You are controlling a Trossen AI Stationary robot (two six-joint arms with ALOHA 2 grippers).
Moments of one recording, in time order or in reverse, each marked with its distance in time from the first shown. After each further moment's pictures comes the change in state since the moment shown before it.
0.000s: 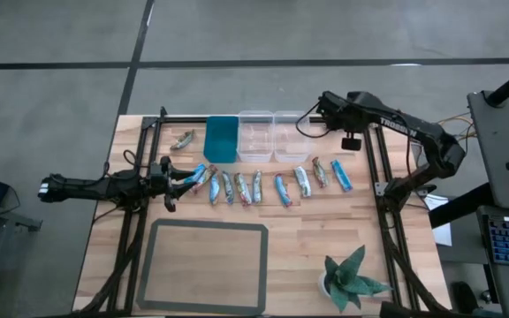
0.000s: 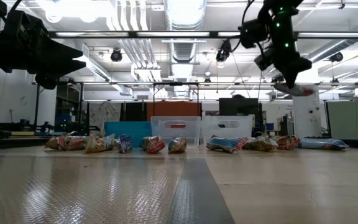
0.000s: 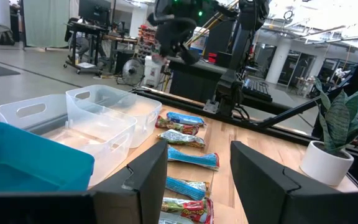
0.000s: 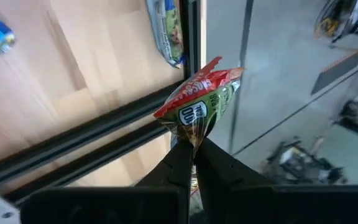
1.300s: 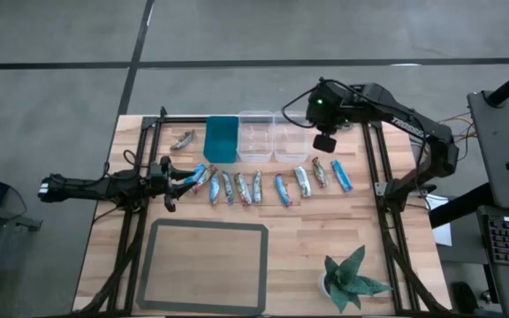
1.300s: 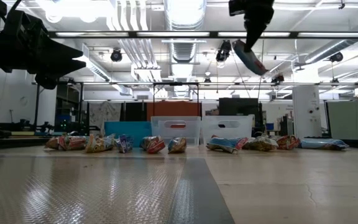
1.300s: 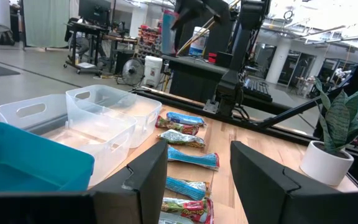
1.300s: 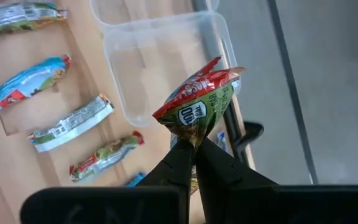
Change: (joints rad) left arm 0.000 0.000 0.000 0.000 0.000 0.000; right arm 0.225 0.047 0.430 -0.001 -0.393 0.185
